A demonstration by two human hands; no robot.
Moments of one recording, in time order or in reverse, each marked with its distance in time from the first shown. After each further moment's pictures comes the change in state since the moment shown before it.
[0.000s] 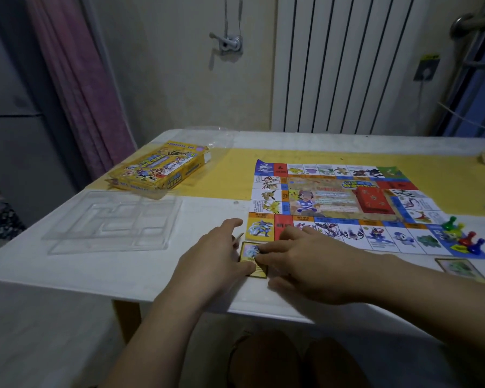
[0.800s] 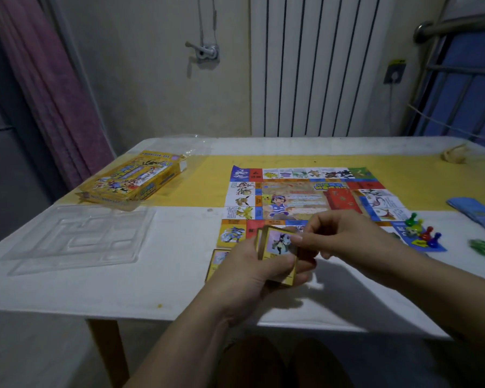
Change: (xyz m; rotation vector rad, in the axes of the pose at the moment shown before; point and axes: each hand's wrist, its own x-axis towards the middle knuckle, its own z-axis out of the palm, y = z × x) left_hand -0.017 0.073 0.041 -1.304 -0.347 0.055; right_hand -0.062 0.034 -0.018 1.307 0.393 0.520
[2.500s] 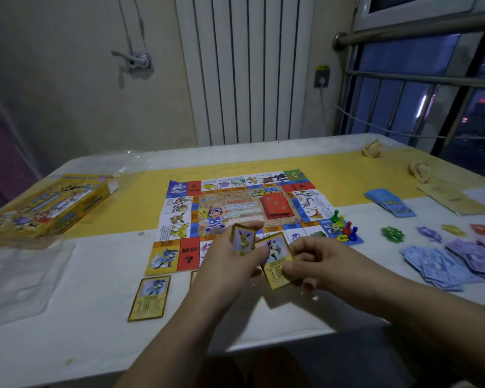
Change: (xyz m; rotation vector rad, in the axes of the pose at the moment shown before) left_hand 0.049 -0.011 0.052 0.457 0.060 0.105; right_hand -0.045 0.046 -0.053 0.213 0.050 0.232
